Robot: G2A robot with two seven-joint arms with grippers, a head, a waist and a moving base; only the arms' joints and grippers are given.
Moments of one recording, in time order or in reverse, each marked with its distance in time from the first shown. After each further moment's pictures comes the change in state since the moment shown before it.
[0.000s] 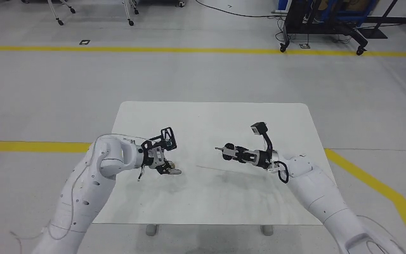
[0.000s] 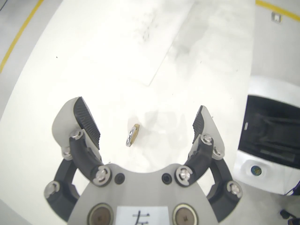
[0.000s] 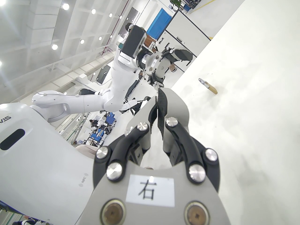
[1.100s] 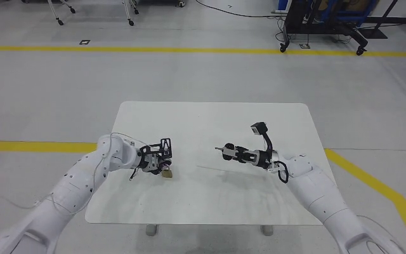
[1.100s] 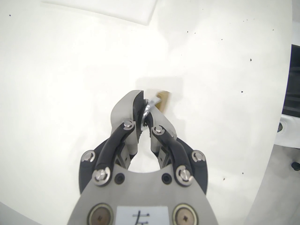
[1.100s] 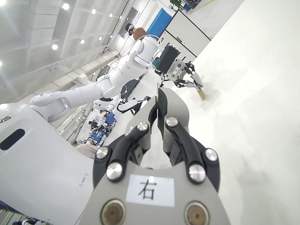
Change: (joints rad) left arm -0.295 0.136 0.502 0.308 0.140 0.000 0.434; right arm 0.000 0.000 0.000 0.000 0.000 0.000 0.000
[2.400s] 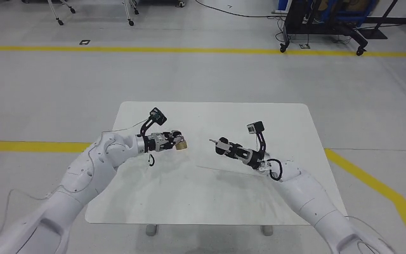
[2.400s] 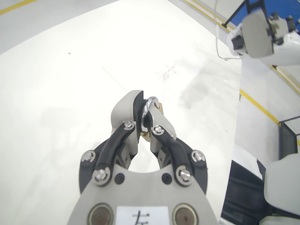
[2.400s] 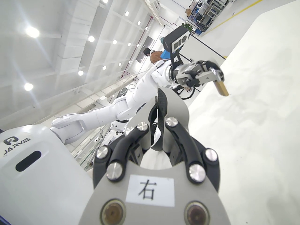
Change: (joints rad) left arm -0.057 -0.095 0.014 0.182 -0.674 0.235 0.000; right arm -0.005 -0.051 -0.073 0.010 0.114 0.001 -0.147
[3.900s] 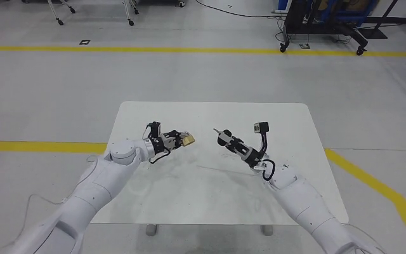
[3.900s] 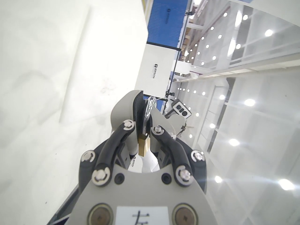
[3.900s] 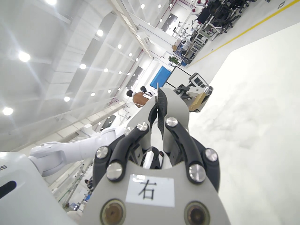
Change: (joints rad) left arm 0.060 -0.084 -0.045 0.032 -1.259 0.827 -0.399; right arm -0.080 -0.023 0.073 -0.072 -0.306 0.051 -0.392
